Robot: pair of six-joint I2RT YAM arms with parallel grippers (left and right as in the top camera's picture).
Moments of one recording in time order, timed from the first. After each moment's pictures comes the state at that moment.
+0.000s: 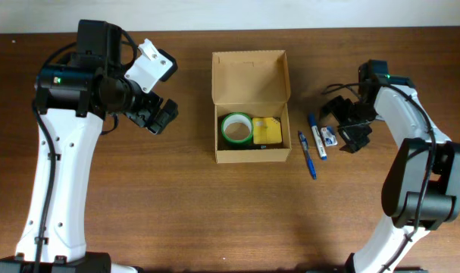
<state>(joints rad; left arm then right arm) -0.11 1.62 1.85 -1.33 0.25 0.54 -0.12 2.00 1.47 -1.00 -0.25 0.89</state>
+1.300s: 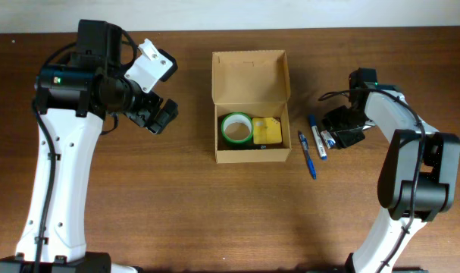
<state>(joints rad) -0.11 1.62 1.85 -1.33 0.25 0.54 -0.11 2.07 1.41 -0.88 -0.19 0.99</state>
